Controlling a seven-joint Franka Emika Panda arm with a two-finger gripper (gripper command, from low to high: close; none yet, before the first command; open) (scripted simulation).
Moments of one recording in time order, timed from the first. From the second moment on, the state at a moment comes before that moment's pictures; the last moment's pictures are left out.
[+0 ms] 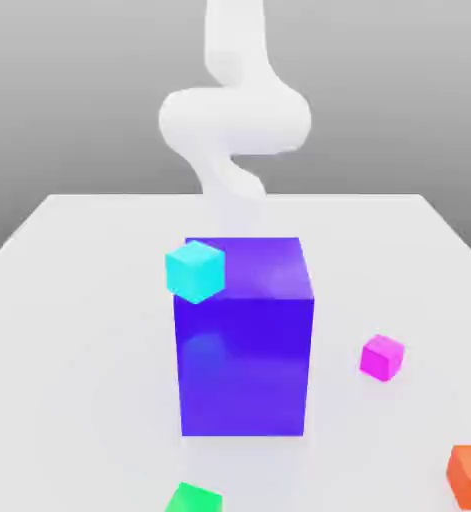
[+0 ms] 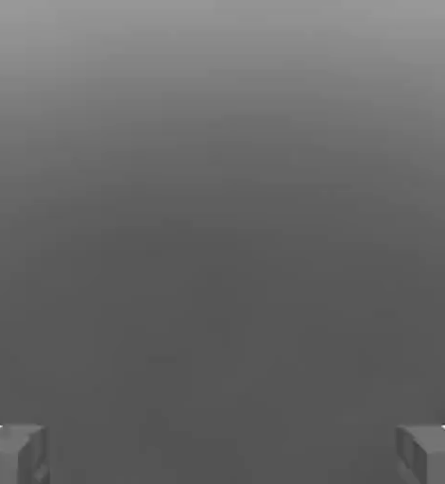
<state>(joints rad) 0.07 -0.75 -0.01 -2.34 0.00 2.34 0.69</state>
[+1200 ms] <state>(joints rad) 0.82 0.03 -0.04 -2.91 0.01 2.95 -0.83</state>
